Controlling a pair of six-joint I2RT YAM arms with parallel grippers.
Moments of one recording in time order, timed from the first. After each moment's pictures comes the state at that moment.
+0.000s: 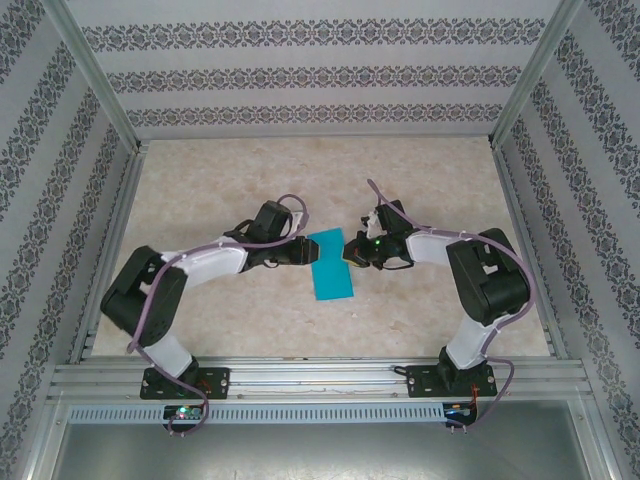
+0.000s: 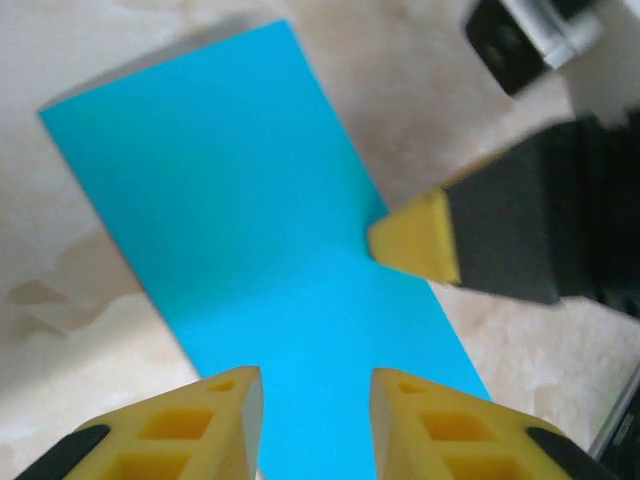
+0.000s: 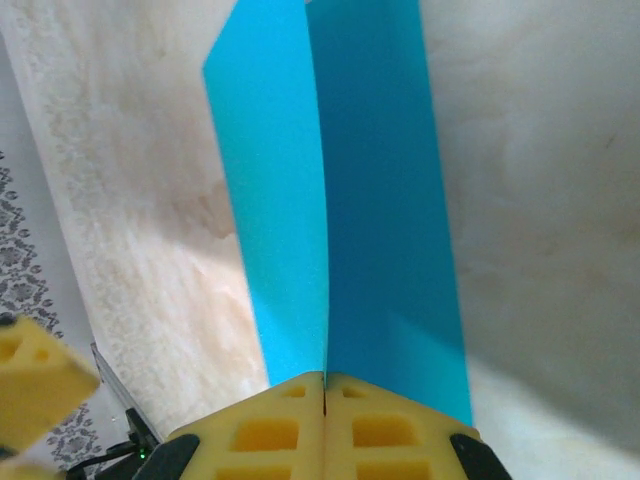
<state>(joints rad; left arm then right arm) -0.61 1.58 0.89 -0.10 0.36 -0.49 0.35 1.73 0.84 -0.10 -0.69 0.76</state>
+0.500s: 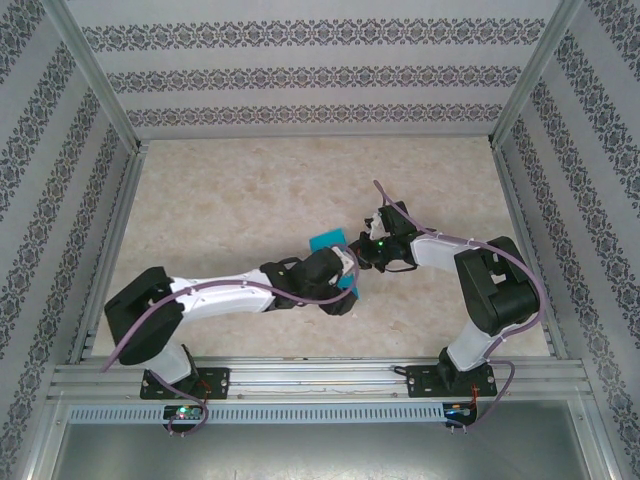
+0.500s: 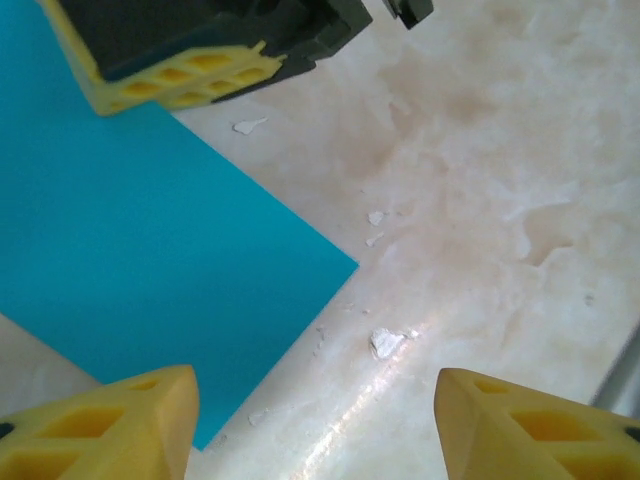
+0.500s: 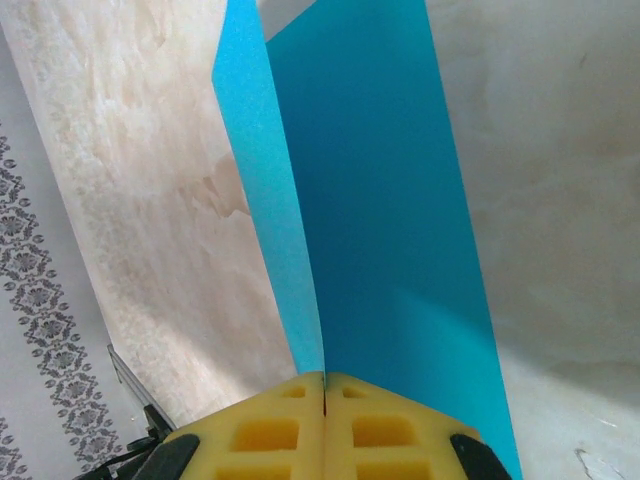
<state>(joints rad) -1.02 1.63 0.99 -0.27 -0.03 -0.33 0.35 1.68 0.80 -0.13 -0.69 0.81</state>
